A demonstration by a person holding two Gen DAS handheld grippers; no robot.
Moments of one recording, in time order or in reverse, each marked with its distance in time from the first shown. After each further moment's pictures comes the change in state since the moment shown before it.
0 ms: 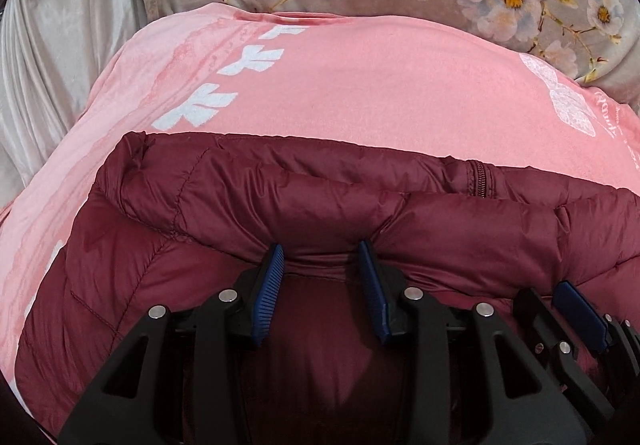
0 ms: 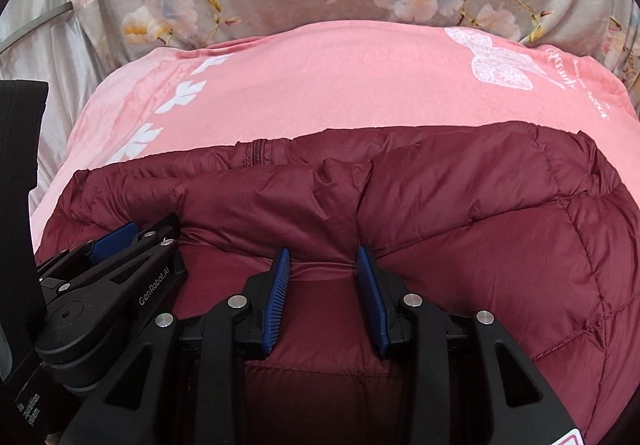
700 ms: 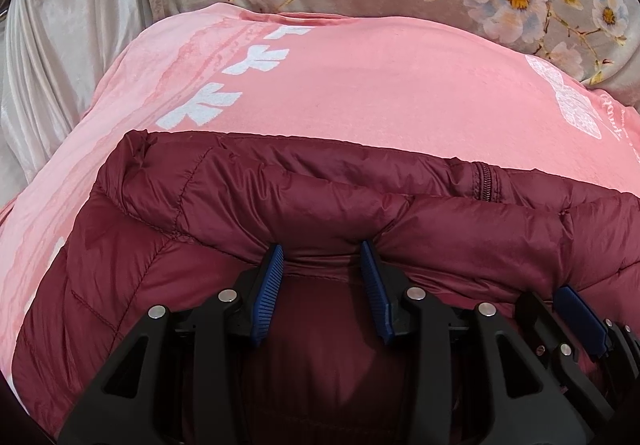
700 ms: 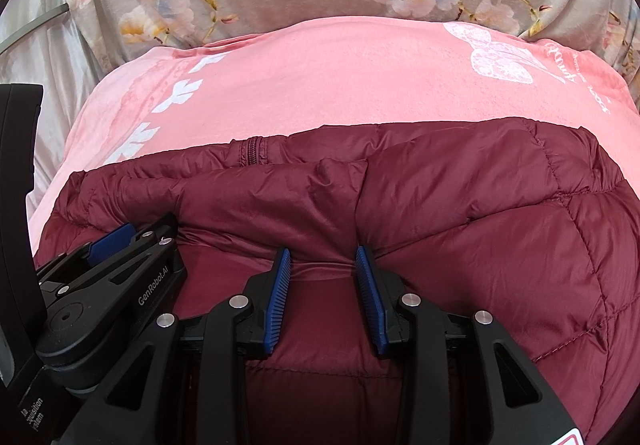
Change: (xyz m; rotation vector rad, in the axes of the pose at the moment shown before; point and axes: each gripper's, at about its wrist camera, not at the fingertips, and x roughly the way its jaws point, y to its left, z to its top) left arm 0.003 0.000 -0.001 -0.013 -0.008 0.022; right arm 0.006 -0.003 0.000 0.005 0.006 0.000
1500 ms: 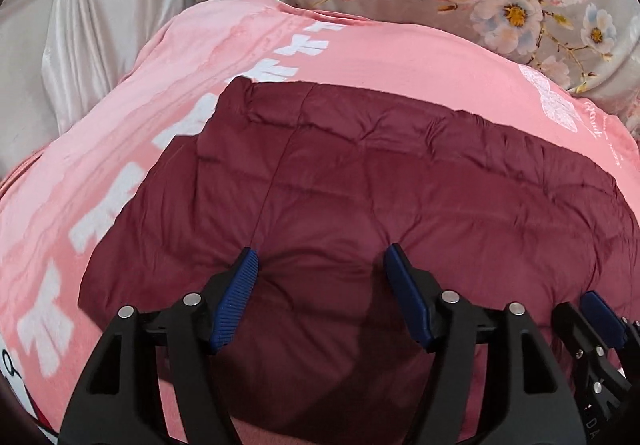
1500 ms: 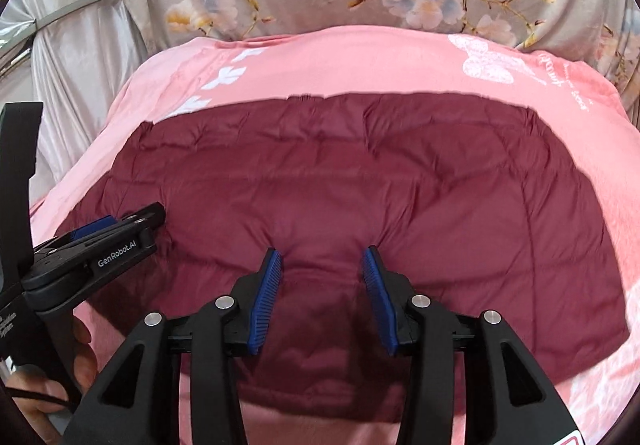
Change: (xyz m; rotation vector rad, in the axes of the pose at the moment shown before) left arm -0.084 0.068 -0.068 -0.056 0.005 -0.030; right arm -0.090 0.010 -0.075 -0.071 -0.011 0.049
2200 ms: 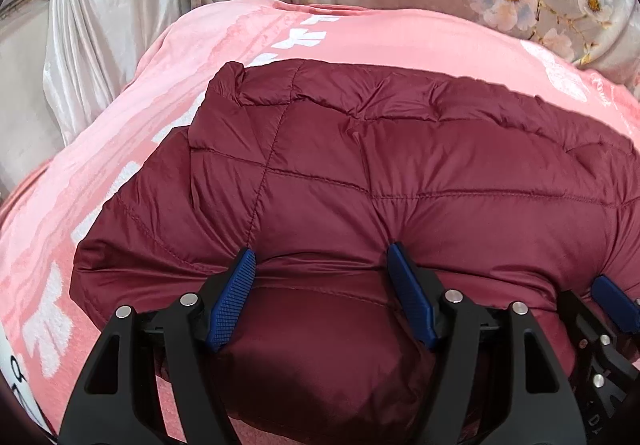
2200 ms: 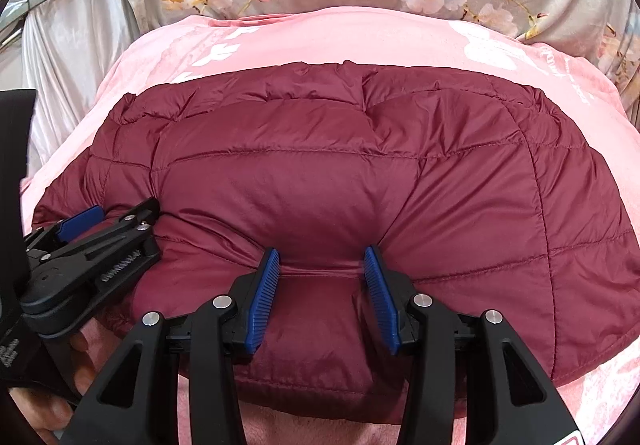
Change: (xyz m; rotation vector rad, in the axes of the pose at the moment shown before) left arm 0.014 -0.010 -0.014 0.053 -0.002 0.044; right arm 0.017 0.002 -0.008 -0.028 0.052 -0.041
